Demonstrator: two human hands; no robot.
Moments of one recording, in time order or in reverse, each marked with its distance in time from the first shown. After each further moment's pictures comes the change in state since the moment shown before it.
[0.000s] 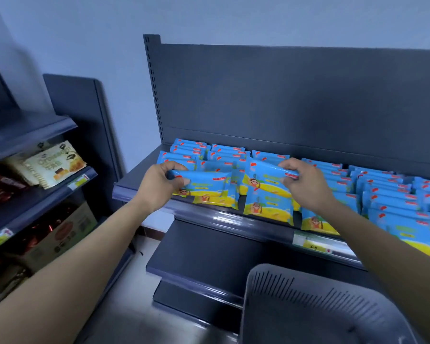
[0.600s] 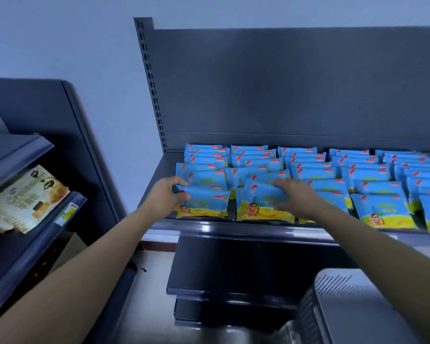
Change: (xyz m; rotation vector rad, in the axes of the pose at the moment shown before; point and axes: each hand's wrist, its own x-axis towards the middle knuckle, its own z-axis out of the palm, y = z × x) left_hand 0.129 -0.113 -0.094 0.133 -0.338 -0.063; right_hand 0.060 -0.056 0.143 -0.493 -0.320 0.190
